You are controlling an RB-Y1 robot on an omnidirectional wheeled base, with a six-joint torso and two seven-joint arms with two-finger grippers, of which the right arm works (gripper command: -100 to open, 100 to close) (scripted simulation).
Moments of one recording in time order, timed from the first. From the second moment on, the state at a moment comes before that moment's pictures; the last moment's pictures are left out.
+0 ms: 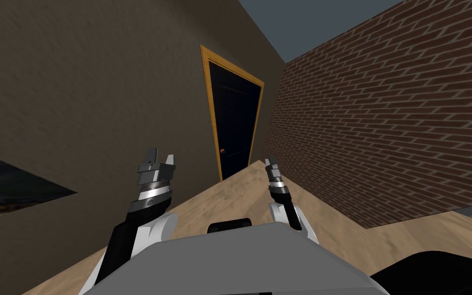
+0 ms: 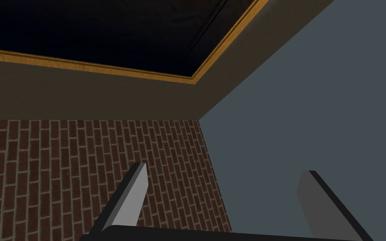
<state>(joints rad) 0.46 -0.05 -0.02 -2.14 0.12 -0.48 0.06</state>
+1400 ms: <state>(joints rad) 0.46 -0.08 -0.04 -1.88 0.26 -0.60 0.34</state>
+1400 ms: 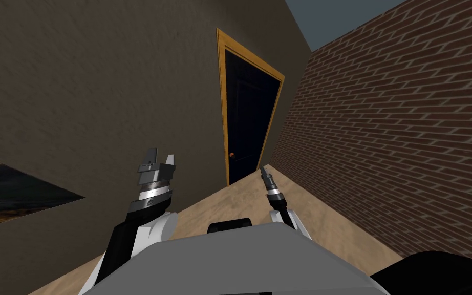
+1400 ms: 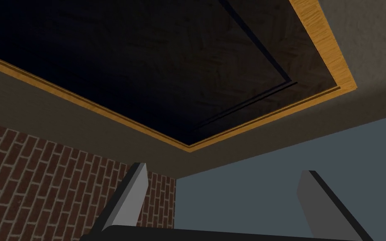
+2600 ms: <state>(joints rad) 0.46 -0.07 -0.05 -1.64 0.39 -0.72 0.61</state>
